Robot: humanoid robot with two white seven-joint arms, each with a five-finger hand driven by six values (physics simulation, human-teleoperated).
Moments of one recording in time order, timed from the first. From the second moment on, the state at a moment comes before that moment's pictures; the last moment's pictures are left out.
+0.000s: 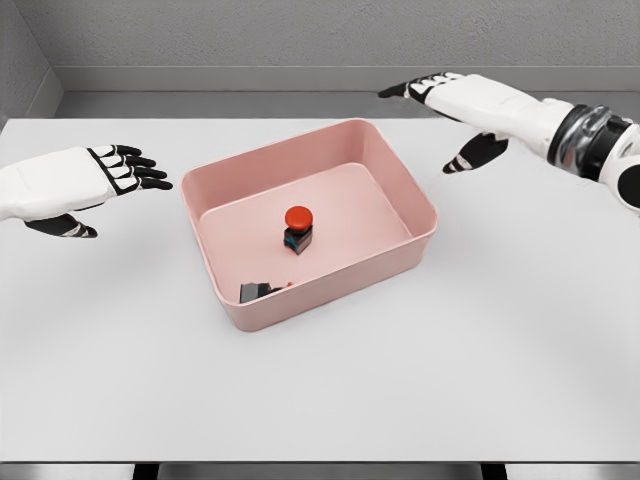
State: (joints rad) left arm -0.65 1.14 -0.76 -1.59 -0.37 -0.61 -0.18; right arm -0.70 -0.70 0.50 -1.74 0.29 -0.01 0.61
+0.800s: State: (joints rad) left arm -0.63 1.15 -0.76 -1.61 -0.38 -0.61 -0.18; right arm -0.36 -0.75 0.13 -1.73 0.29 -0.19 0.61
